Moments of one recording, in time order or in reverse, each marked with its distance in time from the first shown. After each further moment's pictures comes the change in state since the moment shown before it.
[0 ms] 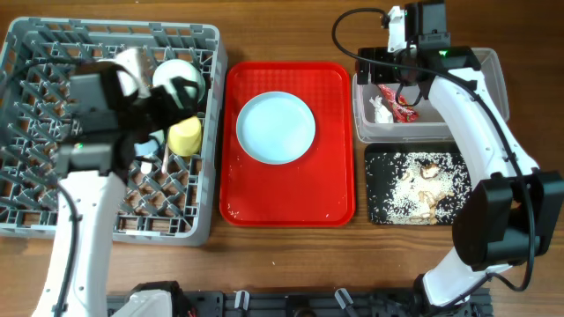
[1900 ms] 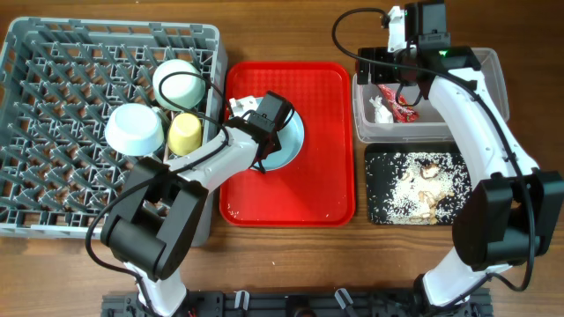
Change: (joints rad) left arm -0.560 0.603 -0.001 0.124 -0.615 -0.452; right arm 0.000 0.000 0.000 0.000 0.000 0.000
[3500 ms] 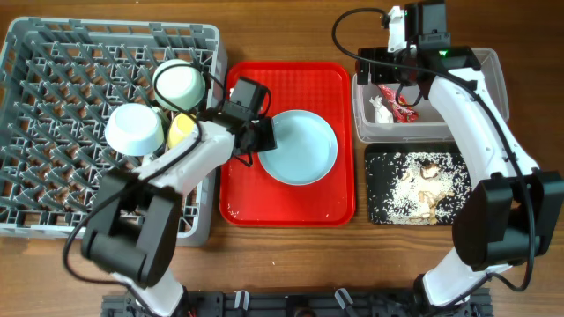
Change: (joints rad) left arm 0.115 -0.071 0.001 -0.008 0.387 0.264; right arm 0.000 0.000 0.000 0.000 0.000 0.000
